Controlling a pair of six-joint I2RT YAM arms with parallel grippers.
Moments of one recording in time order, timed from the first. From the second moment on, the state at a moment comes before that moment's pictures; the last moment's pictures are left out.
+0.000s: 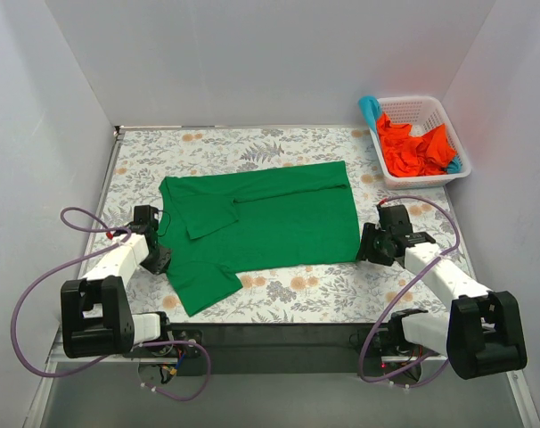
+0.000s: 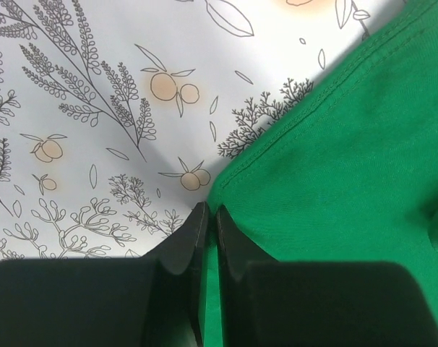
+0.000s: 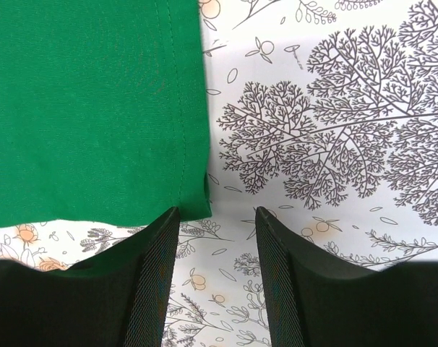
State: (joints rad) left arm 0.07 1.27 0.63 -0.68 -0.24 -0.92; right arm 0.21 1.14 0.55 -0.46 -0.04 0.37
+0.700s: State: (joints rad) left arm 0.07 1.23 0.60 -0.64 -0.23 -0.91; right arm 0.20 1.19 0.53 -0.42 -0.06 0.45
